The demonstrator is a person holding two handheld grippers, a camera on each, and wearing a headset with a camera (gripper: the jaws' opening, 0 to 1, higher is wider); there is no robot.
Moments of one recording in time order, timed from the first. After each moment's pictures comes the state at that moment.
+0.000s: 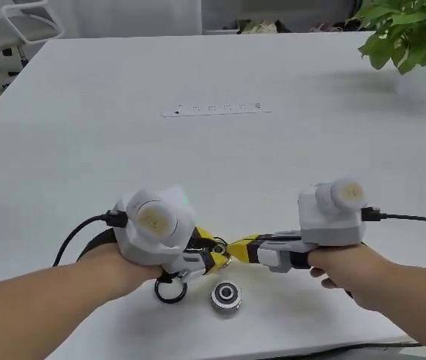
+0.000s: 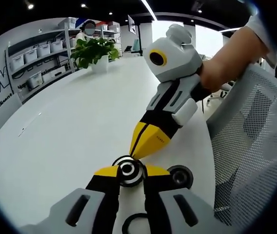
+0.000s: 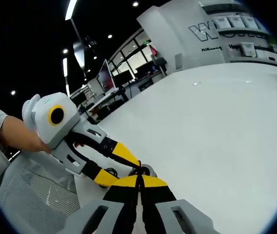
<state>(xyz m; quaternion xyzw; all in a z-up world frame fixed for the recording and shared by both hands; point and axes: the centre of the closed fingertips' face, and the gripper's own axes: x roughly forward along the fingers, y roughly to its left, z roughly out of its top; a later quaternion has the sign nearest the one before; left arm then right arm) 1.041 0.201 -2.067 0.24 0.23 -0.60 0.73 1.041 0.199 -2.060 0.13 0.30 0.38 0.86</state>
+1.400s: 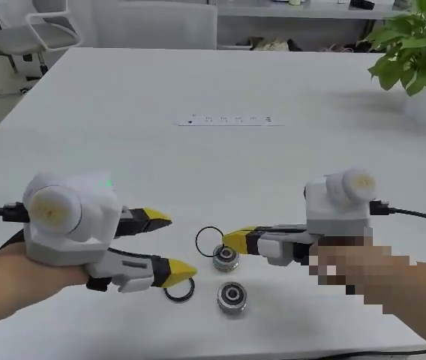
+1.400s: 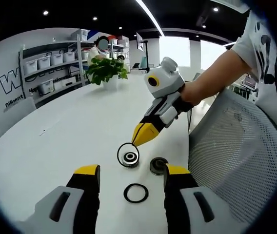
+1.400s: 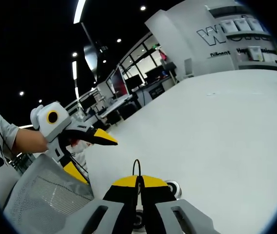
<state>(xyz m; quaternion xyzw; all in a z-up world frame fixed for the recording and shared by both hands) 1.017 0.283 -1.989 0.18 0.19 -0.59 0.77 1.032 0.230 -2.017 0.14 0.28 0.42 0.85</state>
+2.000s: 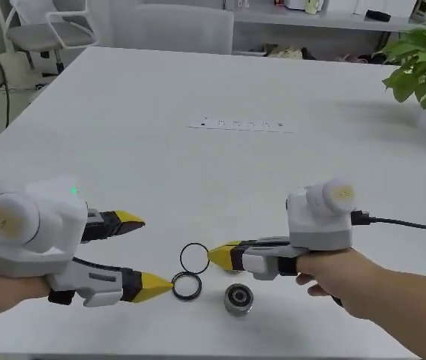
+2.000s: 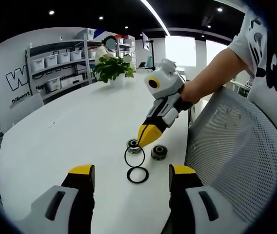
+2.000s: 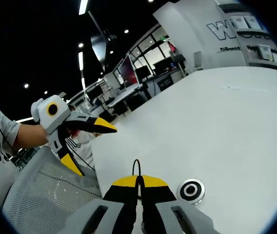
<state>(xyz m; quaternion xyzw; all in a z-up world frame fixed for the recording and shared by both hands) 1.005 0.325 -1.989 0.18 0.19 -0.56 0.78 1.018 0.269 -2.028 0.11 0.31 0.46 0.83</state>
